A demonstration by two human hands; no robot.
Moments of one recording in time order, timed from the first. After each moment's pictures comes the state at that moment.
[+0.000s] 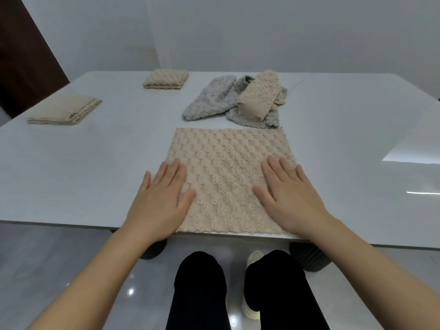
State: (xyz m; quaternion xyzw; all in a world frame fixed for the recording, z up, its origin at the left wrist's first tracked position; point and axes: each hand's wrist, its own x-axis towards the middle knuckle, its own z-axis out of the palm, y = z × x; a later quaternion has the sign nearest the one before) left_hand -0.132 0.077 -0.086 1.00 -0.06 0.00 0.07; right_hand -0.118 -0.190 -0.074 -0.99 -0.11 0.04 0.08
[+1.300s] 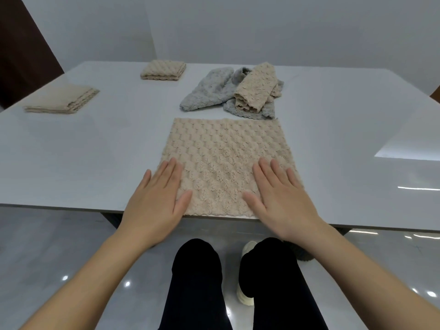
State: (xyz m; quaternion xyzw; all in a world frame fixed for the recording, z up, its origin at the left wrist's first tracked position) left_hand -0.164 0.079 -0.095 0.99 -0.09 0.05 0.09; right_hand -0.158 -0.181 -0.075 -0.99 -0.14 0.03 0.06
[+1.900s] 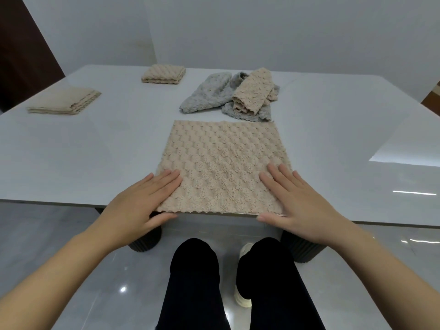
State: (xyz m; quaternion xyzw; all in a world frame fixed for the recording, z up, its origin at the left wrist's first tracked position) left_hand -0.171 0.130 -0.097 0.96 -0.28 0.06 0.06; right_hand -0.164 -0.229 -0.077 -0.97 -0.23 0.04 0.05
